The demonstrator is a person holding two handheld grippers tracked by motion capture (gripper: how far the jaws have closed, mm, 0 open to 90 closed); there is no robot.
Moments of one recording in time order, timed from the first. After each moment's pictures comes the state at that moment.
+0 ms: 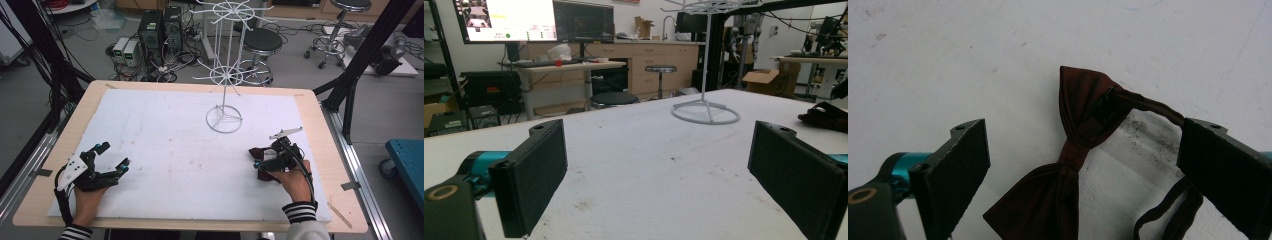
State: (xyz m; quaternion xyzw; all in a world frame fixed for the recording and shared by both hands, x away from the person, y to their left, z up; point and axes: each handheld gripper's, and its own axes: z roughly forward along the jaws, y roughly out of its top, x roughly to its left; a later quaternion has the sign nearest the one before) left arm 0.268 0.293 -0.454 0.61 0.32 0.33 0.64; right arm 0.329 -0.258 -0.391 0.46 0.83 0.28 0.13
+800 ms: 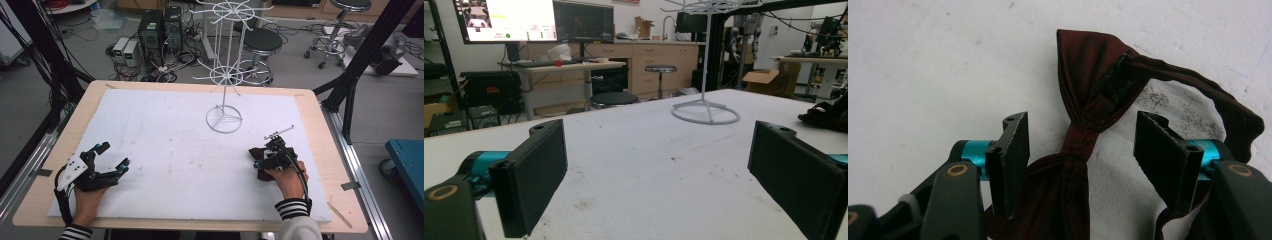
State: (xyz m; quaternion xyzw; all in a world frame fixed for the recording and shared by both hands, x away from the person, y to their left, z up) left arm 0.268 0.293 -0.454 0.61 0.32 0.33 0.64; right arm 0.342 -0.251 -0.406 0.49 0.84 0.23 0.09
